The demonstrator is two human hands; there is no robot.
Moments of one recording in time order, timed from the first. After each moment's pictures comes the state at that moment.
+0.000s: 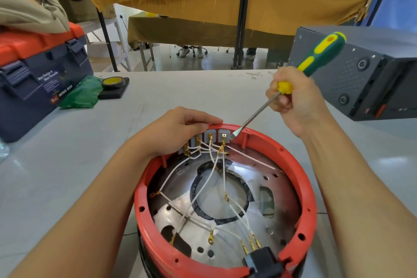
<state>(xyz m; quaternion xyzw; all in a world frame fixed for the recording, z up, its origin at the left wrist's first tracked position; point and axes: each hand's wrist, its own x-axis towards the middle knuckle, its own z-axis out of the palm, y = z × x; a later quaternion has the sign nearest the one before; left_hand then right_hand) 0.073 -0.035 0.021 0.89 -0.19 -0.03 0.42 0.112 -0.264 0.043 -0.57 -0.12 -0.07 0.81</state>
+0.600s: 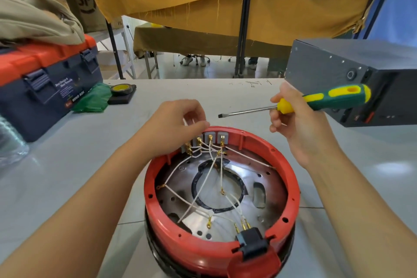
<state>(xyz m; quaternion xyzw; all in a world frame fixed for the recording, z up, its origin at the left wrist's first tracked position) 0.043 -0.039 0.045 0.91 -0.19 0.15 0.32 0.056 -0.272 0.036 -0.58 -0.07 -0.10 0.80</state>
